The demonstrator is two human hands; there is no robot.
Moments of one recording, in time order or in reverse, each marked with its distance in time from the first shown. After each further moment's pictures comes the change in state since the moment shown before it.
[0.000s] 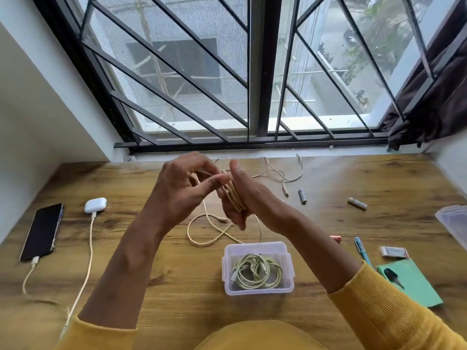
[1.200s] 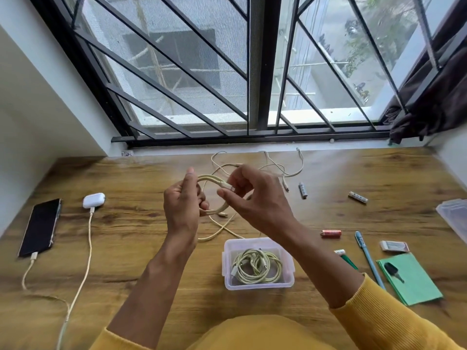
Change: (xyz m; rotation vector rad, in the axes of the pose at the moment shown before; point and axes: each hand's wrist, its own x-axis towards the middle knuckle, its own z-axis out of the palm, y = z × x) left_hand -0.026 -0.017 0.063 -0.624 0.512 -0.655; right_hand -0.003 0.030 0.005 -0.575 0.571 -0.310
